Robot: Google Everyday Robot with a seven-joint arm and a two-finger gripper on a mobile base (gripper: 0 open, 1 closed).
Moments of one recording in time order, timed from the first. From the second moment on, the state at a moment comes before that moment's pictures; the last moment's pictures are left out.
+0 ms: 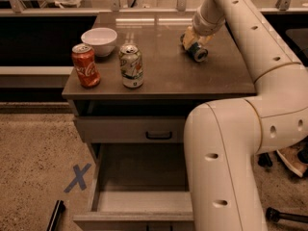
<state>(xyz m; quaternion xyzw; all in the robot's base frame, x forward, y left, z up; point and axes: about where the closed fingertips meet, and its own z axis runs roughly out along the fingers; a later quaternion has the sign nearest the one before) 0.830 -0.171 0.842 -0.16 0.95 0.06 0.24</state>
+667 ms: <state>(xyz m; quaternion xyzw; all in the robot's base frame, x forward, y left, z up) 0.764 -0.205 0.955 -0.28 0.91 0.04 0.30</state>
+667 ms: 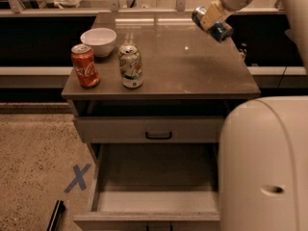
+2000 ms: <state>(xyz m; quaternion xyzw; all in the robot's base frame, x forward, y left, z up) 0.579 -0.136 0.981 -0.53 0.74 0.14 0.39</state>
